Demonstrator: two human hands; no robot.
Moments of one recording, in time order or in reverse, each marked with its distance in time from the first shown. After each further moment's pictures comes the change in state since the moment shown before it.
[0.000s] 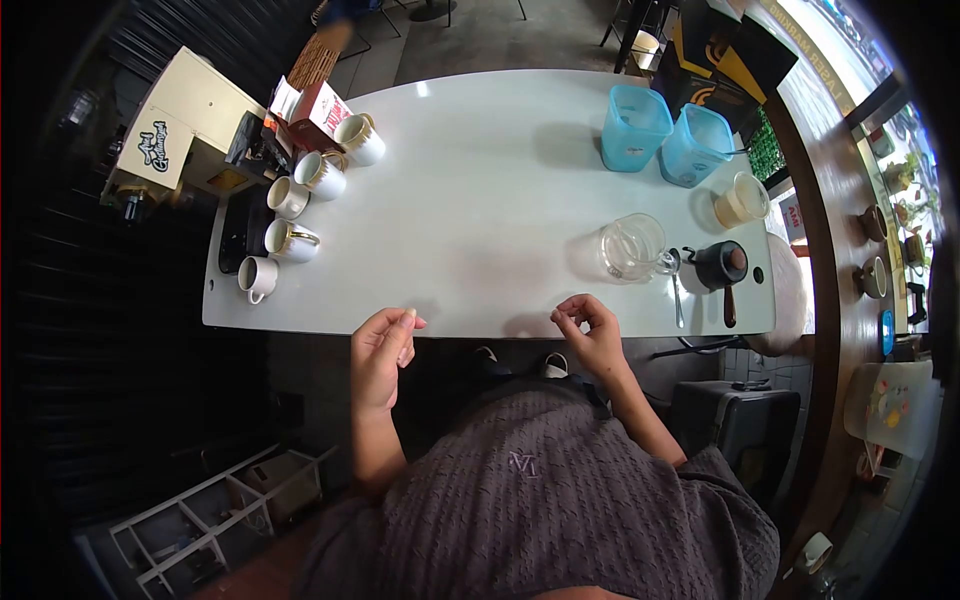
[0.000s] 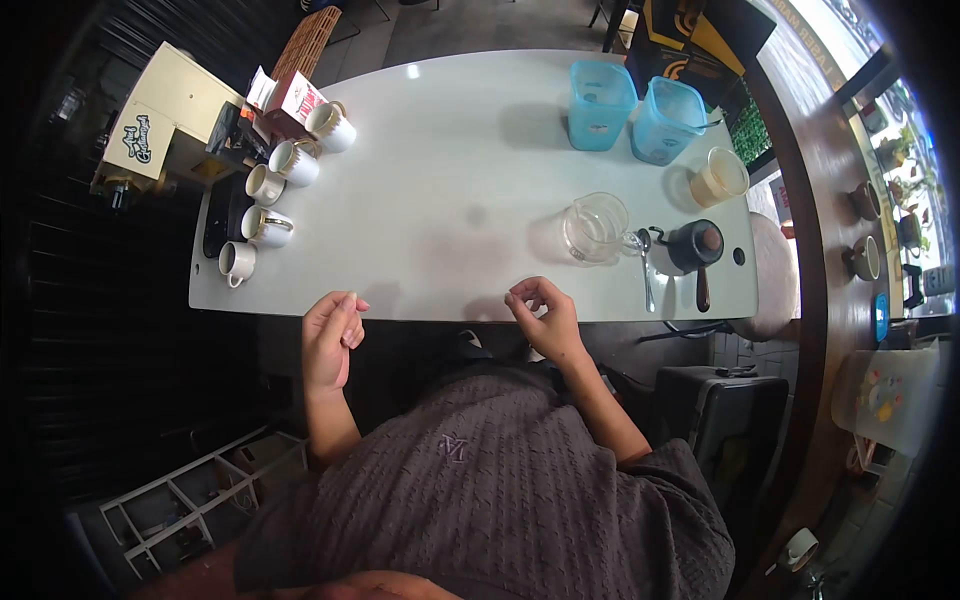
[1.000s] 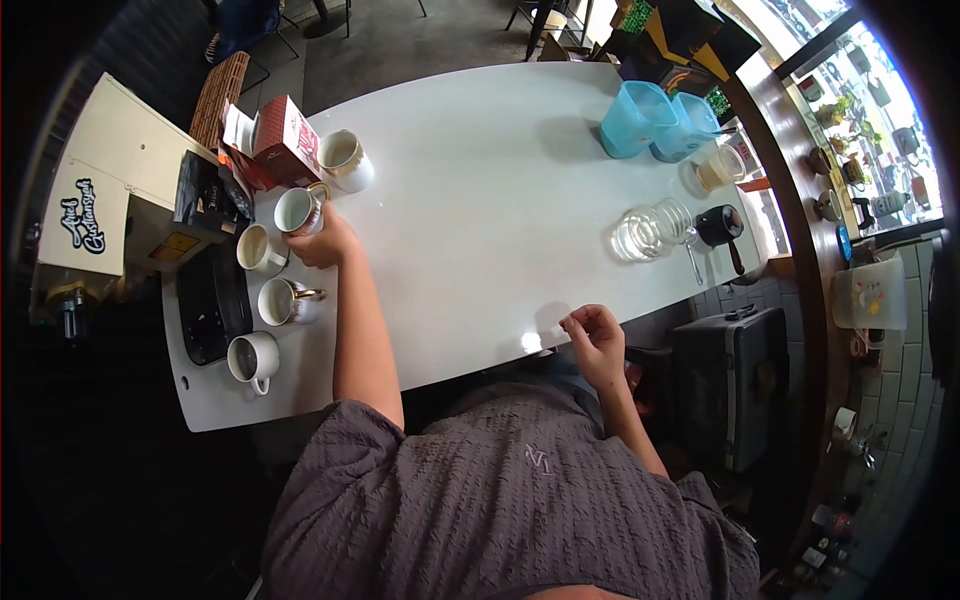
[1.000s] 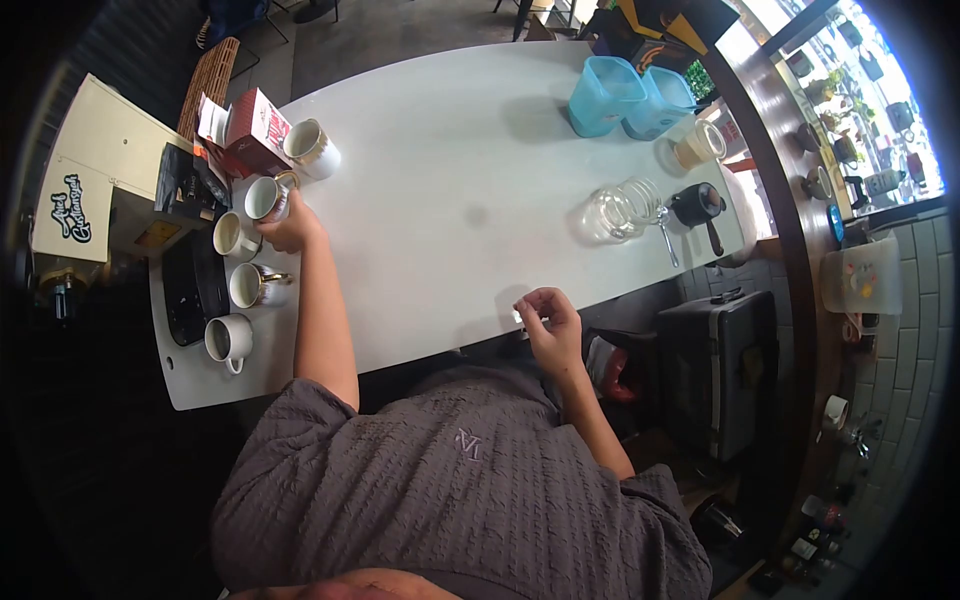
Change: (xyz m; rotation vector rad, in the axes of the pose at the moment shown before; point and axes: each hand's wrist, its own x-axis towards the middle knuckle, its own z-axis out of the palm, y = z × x) left_hand 0.345 -0.076 -0.162 0.481 1.115 0.087; right_hand -0.012 -0.026 0.154 0.139 0.408 0.103
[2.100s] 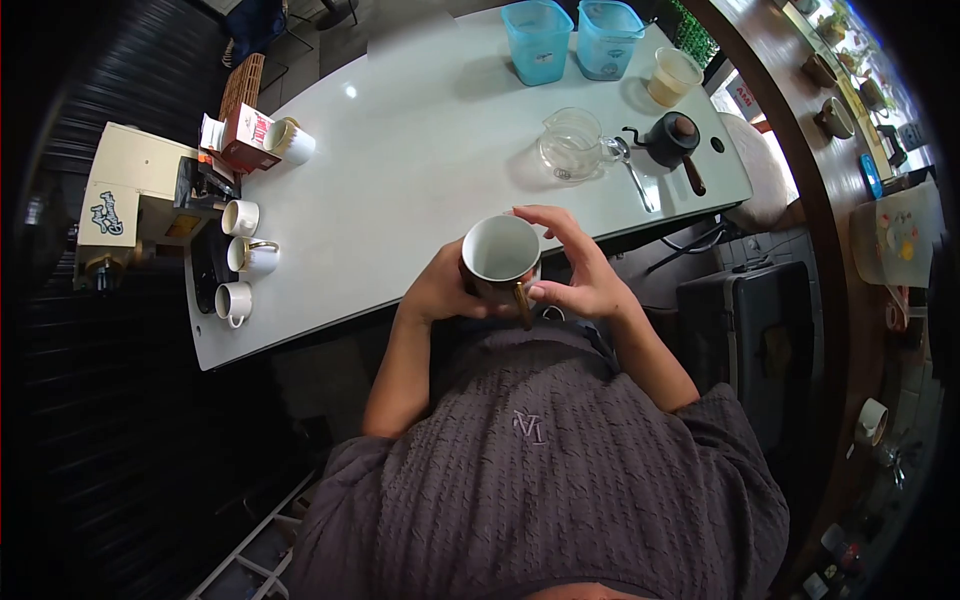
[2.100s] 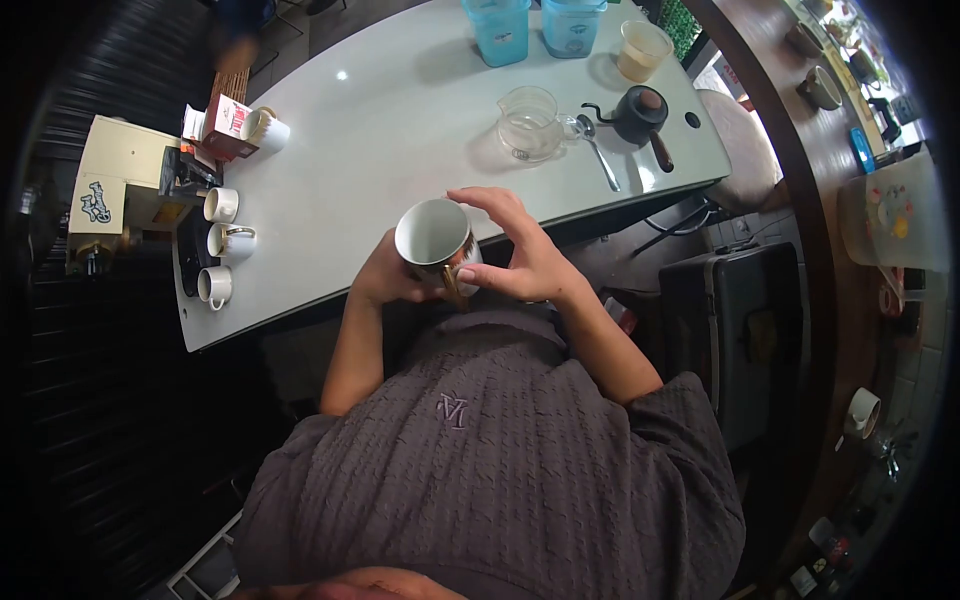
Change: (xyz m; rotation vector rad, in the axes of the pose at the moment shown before) left_hand -0.323 0.054 -0.191 -0.281 -2.008 0.420; right_hand 0.033 -0.069 -0.177 -0.025 -0.591 -0.488
